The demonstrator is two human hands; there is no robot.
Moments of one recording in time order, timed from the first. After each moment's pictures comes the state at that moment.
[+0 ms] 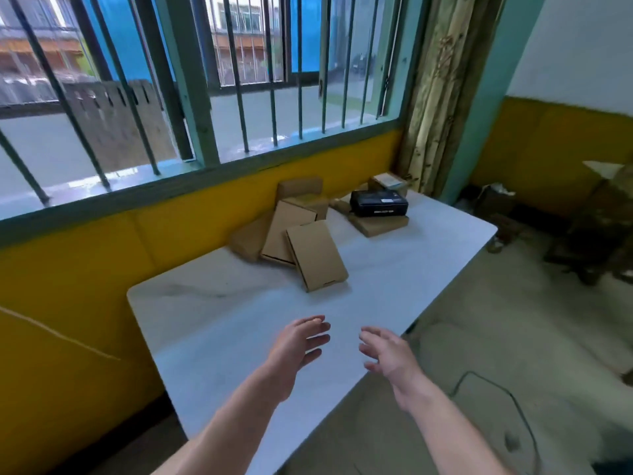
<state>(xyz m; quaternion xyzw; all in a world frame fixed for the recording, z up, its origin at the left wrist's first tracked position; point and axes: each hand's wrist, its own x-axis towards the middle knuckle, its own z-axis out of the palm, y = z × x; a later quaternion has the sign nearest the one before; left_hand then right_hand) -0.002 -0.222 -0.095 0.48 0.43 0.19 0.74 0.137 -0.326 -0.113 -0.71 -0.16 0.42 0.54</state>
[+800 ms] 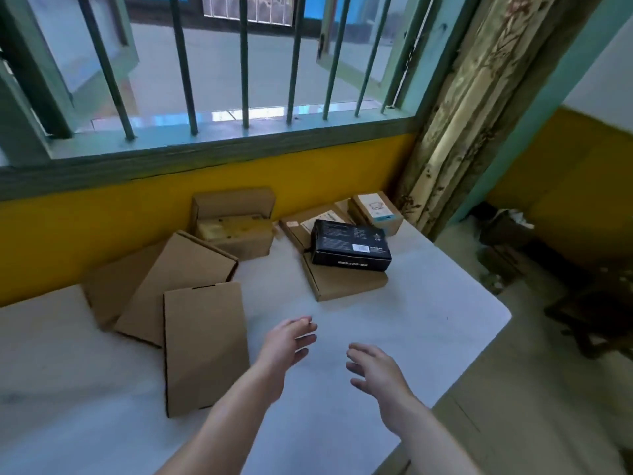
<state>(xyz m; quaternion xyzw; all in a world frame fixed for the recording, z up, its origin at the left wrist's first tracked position) 0.352 -0.013 -0.161 0.38 0.48 0.23 0.76 0.488 -0.115 -0.154 -0.77 -0.14 0.46 0.42</state>
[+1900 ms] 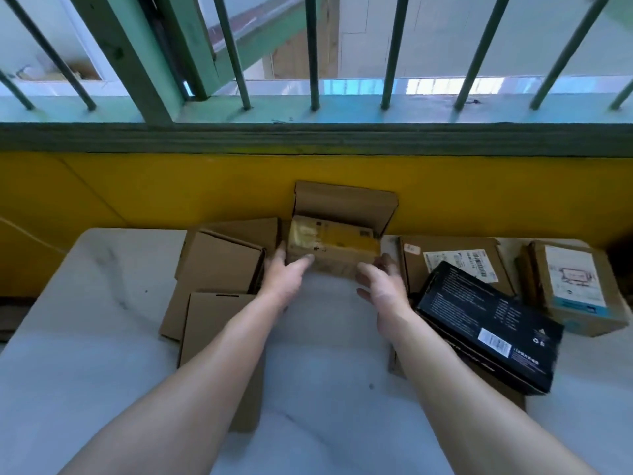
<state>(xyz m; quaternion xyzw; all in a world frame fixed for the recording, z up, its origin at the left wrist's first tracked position) 0.357 0.174 -0.180 0.30 0.75 0.38 0.46 0.523 0.194 -0.204 -0.63 -0.30 0.62 0.38</state>
